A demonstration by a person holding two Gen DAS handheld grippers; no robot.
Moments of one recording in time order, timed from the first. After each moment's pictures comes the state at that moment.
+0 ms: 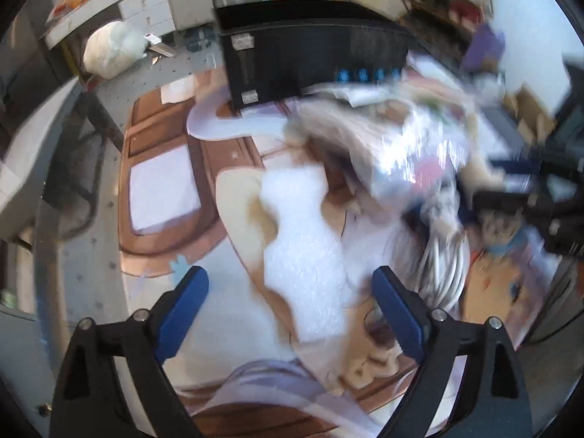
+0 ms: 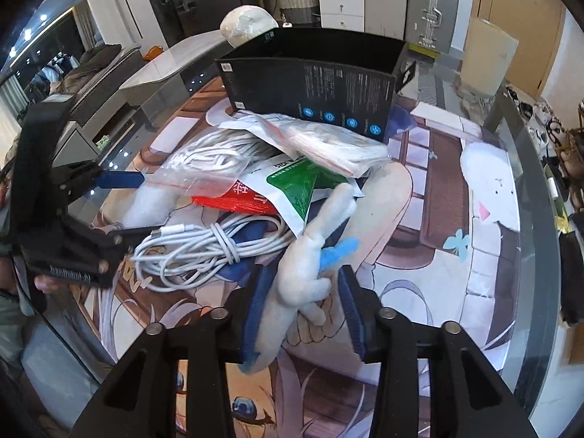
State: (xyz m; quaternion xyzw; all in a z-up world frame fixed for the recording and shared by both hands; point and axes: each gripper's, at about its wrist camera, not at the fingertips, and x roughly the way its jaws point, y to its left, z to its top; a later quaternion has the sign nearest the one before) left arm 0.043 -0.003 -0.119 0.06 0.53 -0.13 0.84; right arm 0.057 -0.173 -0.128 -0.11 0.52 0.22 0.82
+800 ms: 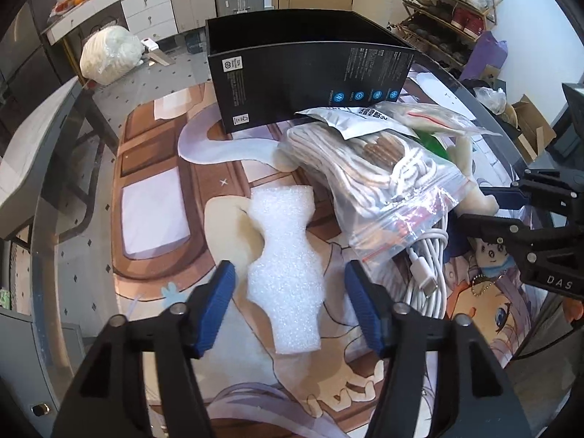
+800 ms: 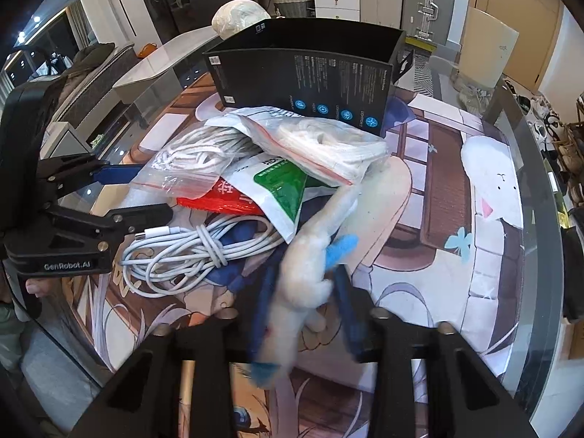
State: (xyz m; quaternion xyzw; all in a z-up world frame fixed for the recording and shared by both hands) left arm 0.056 -0.016 -0.113 0.05 0.52 -0.13 0.84; right arm 0.068 -0.172 -0.135 -0.11 0.52 0.21 0.82
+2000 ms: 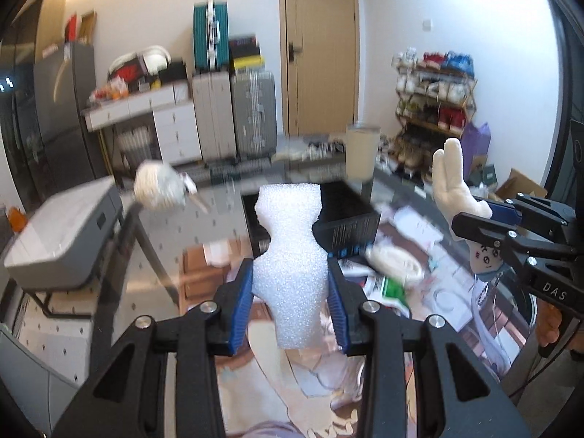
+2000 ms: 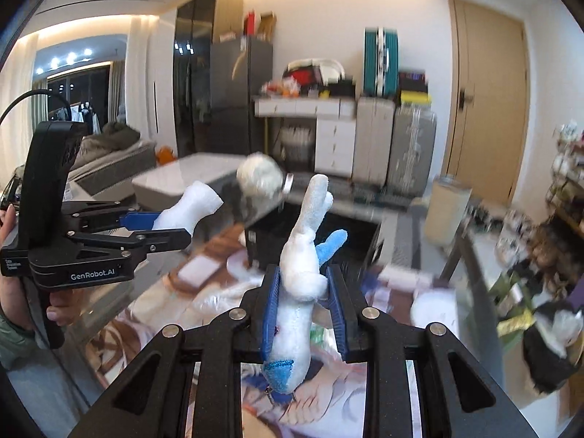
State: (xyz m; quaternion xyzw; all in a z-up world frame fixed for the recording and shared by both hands) left arm 0.004 -0.002 -0.008 0.04 0.28 -0.12 0.95; right arm -0.001 -0.172 -0.029 -0.10 0.22 0.23 0.94
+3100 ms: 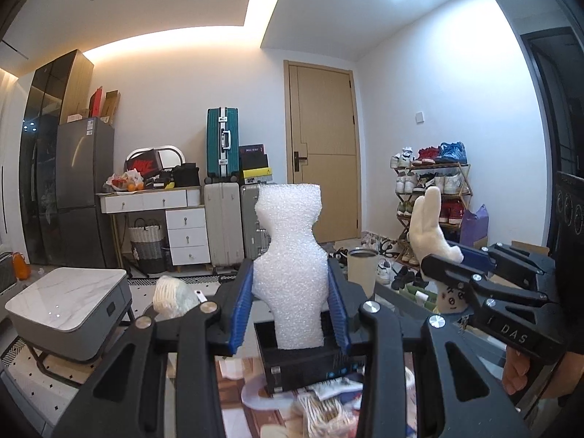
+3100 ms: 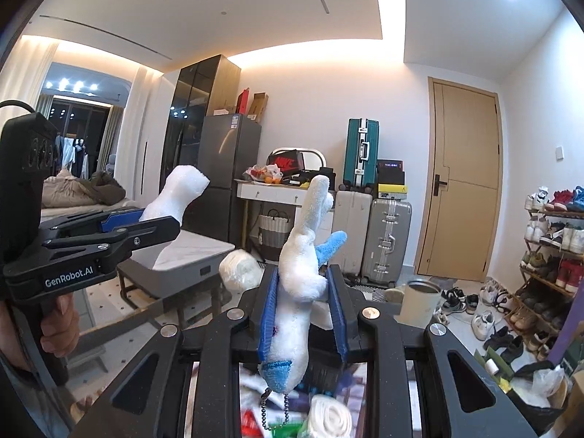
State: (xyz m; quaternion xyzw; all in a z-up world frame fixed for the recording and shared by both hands) left arm -0.019 0.018 0.054 0.01 0.06 -0.12 0.99; right arm -0.021 -0.155 0.029 -0.10 0.05 0.19 0.98
